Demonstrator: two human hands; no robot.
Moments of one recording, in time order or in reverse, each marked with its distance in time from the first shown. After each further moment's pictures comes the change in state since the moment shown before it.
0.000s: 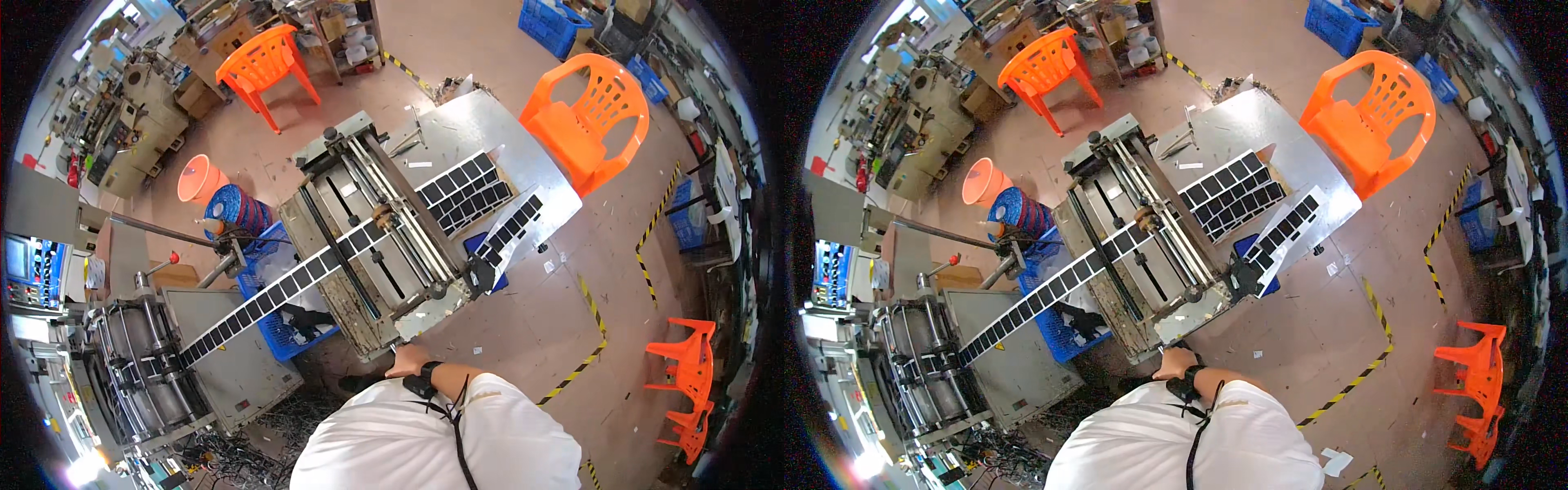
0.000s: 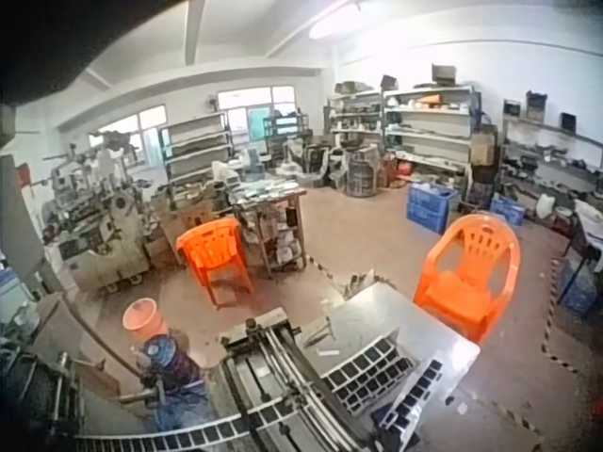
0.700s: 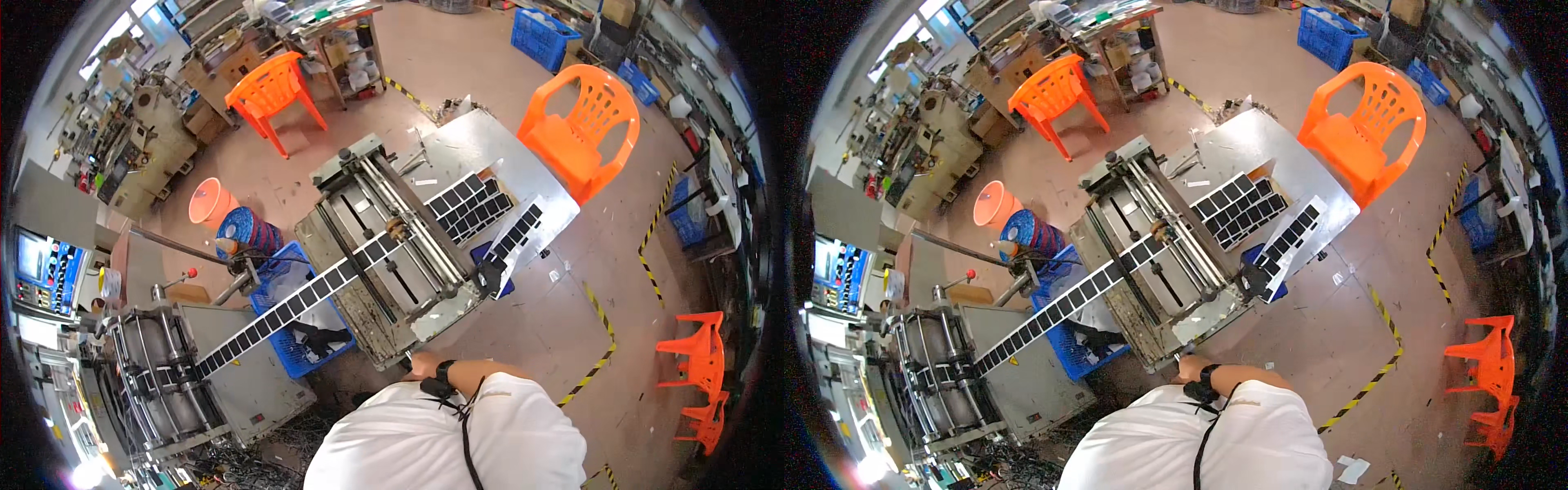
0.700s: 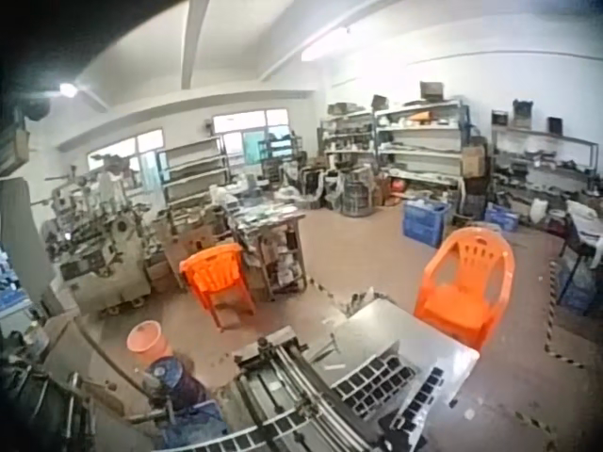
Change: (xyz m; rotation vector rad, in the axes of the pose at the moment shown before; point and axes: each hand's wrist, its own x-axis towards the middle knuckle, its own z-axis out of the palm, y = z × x) left_hand 0.027 -0.017 0.009 -0.038 -0.081 0.009; right_hand 0.024 0.026 0.028 -0.058 -0.064 -0.121
